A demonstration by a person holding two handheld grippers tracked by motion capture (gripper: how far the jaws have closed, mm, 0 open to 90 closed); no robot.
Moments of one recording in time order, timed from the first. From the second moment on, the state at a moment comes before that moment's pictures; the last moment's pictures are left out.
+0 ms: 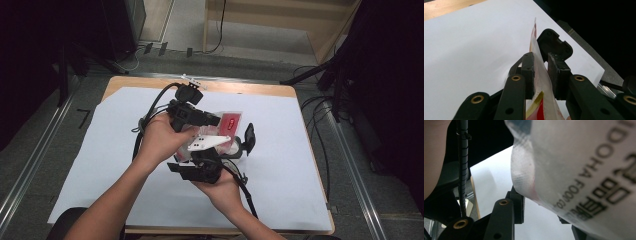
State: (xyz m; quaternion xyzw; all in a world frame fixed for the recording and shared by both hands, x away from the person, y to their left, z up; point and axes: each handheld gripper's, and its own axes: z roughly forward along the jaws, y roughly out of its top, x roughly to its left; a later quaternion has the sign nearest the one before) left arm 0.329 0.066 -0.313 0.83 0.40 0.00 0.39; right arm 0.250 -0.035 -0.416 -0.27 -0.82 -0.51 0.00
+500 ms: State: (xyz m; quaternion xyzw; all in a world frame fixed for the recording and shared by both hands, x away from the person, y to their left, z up) left arm 0.333 0.065 -0.315 0.83 0.40 0.00 0.40; right arm 0.254 -0.035 -0.416 -0.28 -0.81 -0.51 0.02
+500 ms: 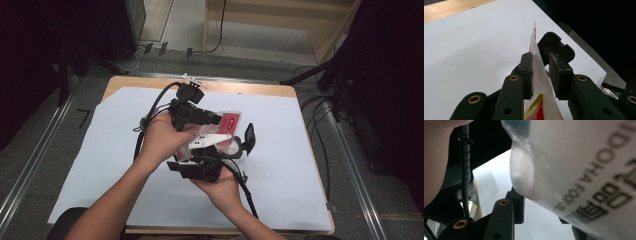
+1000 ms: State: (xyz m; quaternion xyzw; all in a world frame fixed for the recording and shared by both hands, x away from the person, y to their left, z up) left arm 0.337 0.057 -0.308 0.84 0.39 0.00 0.38; right arm 0.254 -0.037 -0.412 -0.28 -0.81 -0.52 0.01
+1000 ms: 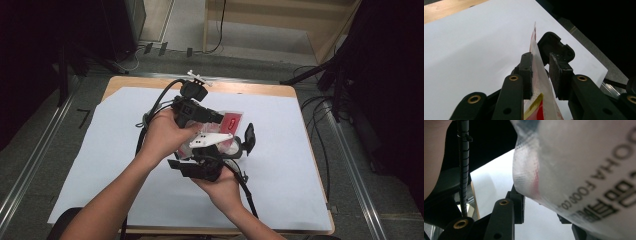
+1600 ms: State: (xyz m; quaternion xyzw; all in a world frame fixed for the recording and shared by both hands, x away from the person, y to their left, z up) left arm 0.336 0.059 -0.308 0.85 0.39 0.00 0.36; right arm 0.250 -0.033 -0.416 -0.28 -0.81 -0.52 0.00
